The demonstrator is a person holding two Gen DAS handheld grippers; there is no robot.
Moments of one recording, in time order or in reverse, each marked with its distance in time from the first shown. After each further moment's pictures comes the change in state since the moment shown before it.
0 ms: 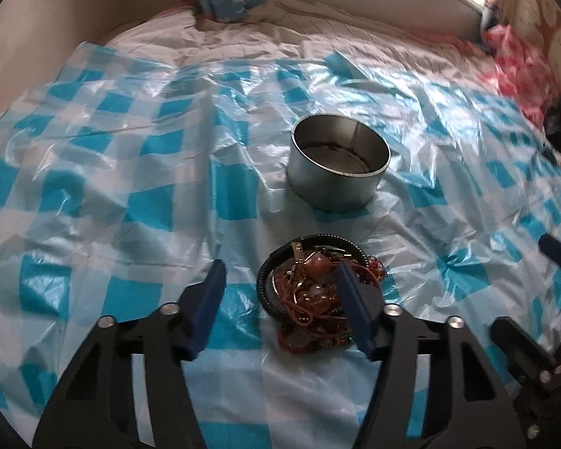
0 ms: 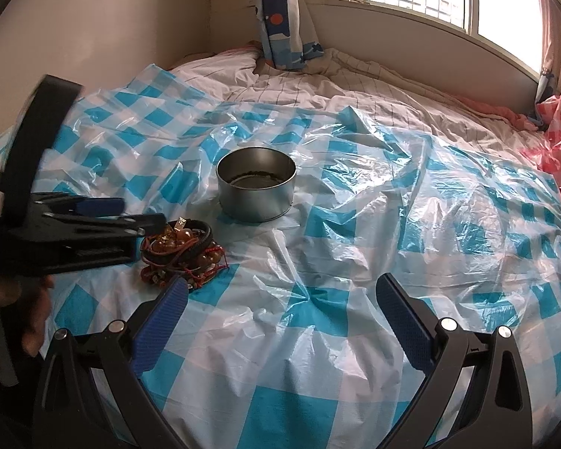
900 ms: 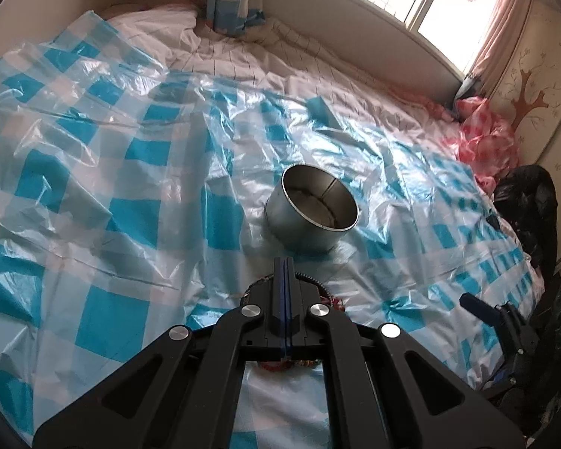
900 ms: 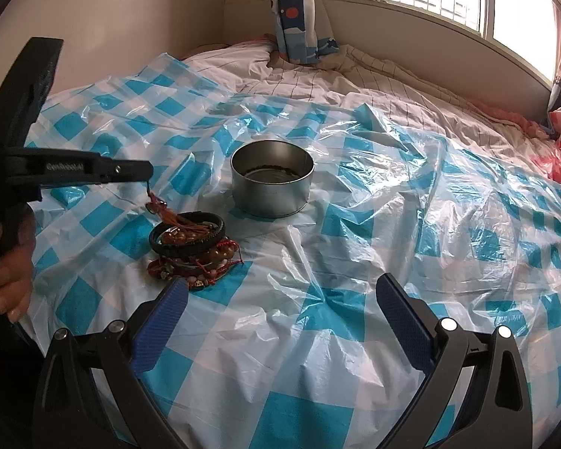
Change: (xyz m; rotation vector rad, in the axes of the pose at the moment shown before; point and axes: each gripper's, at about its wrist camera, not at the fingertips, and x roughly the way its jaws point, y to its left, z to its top) left arm -0.029 0.054 0.010 -0.209 -0.118 -0.292; right arm 0.009 0.010 0.001 -0.039 0.020 0.027
